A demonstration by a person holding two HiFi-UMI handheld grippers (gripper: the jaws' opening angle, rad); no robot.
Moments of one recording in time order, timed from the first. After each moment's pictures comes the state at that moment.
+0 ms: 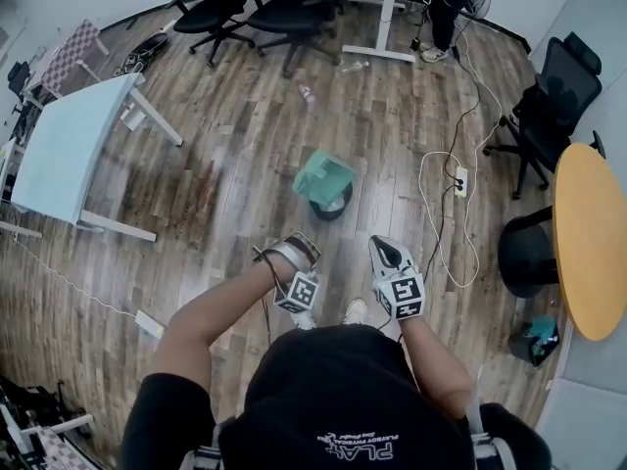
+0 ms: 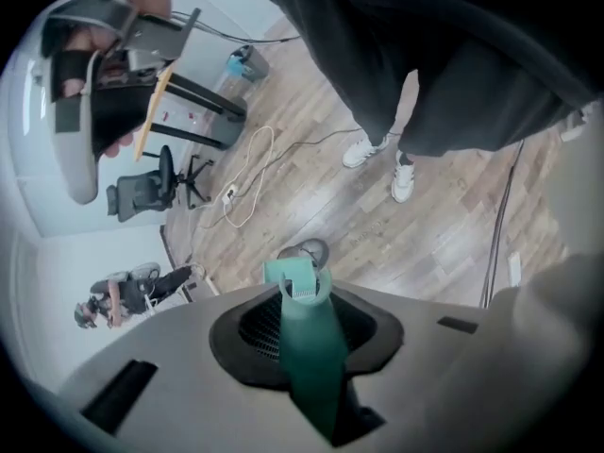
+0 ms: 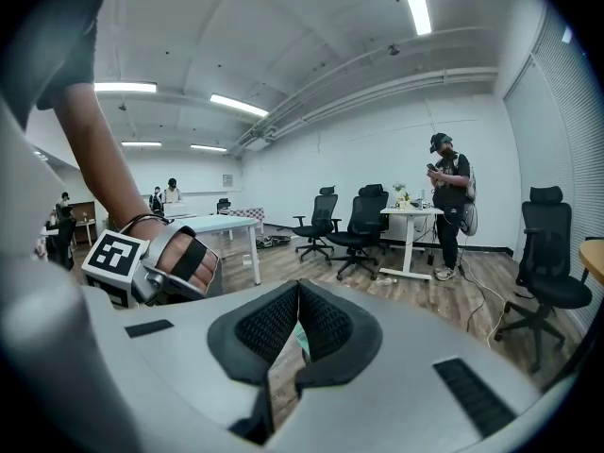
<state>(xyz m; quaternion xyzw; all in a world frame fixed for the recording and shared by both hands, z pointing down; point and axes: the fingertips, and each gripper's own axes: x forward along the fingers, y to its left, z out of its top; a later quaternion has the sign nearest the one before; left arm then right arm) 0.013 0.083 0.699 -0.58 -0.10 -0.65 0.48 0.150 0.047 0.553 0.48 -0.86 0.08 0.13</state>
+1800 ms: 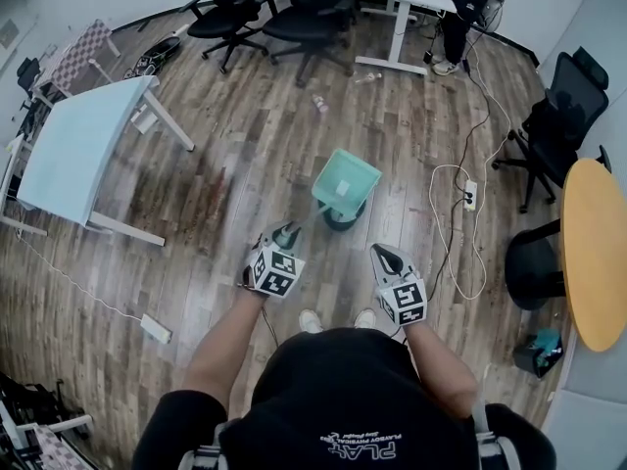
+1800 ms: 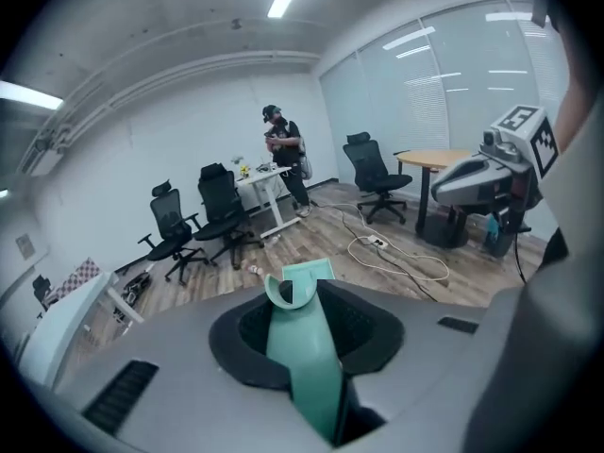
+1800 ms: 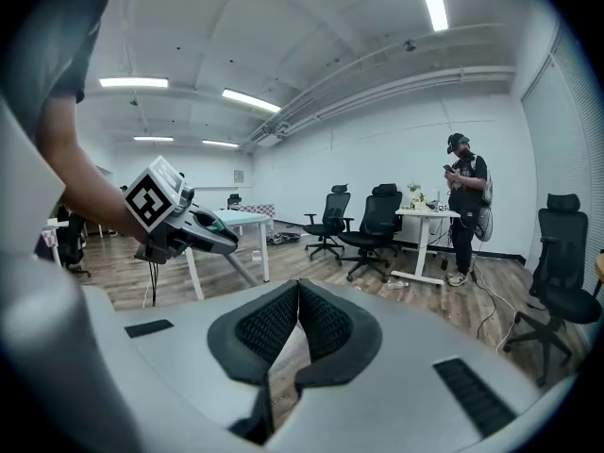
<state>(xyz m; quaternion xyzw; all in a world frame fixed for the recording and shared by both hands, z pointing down) -0.079 -0.011 0.582 -0.82 0.45 -0.35 -0.05 0.101 0.038 0.554 0.45 -0.88 0.07 0.15</state>
